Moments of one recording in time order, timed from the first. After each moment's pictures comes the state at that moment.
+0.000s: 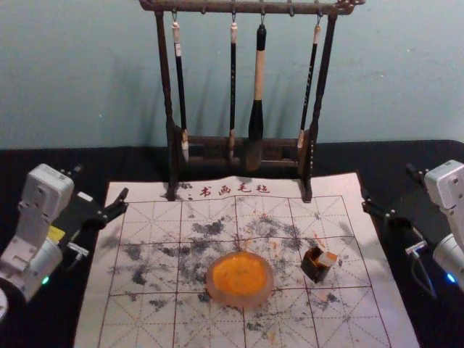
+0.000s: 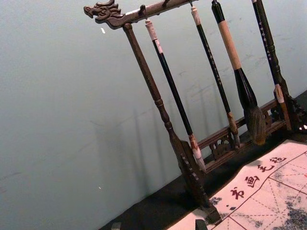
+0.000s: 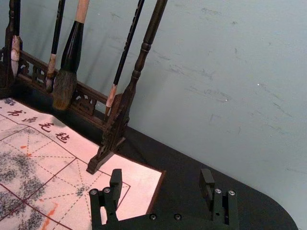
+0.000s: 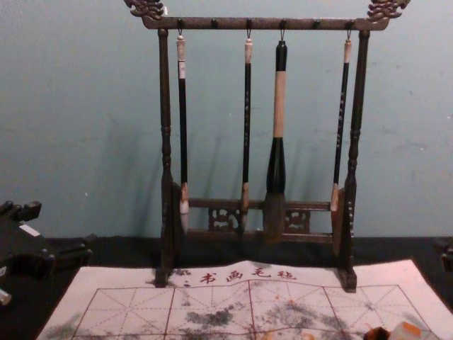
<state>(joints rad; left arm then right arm) -0.20 0.60 0.45 -1.41 -0.25 -0.12 0.03 0.20 0.60 -0.45 -1.41 0.25 -0.12 -0.03</state>
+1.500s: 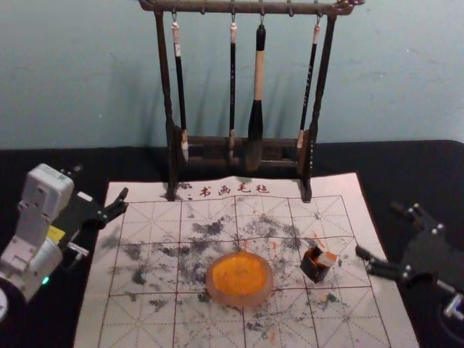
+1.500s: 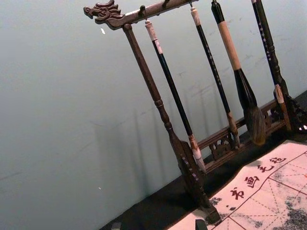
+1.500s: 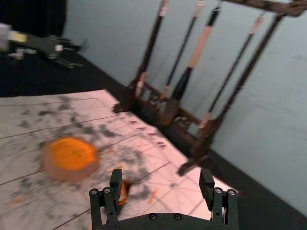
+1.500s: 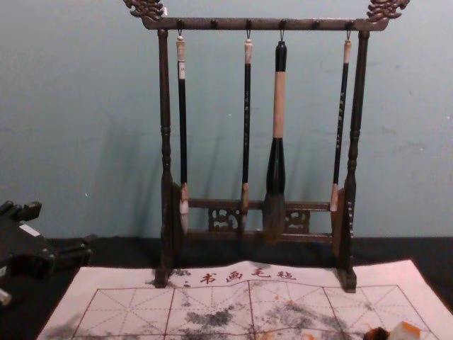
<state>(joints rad) -0.20 0.60 0.45 -1.41 -0.25 -0.12 0.03 -0.05 0.83 -0.33 -1.66 0.41 -0.26 0.37</state>
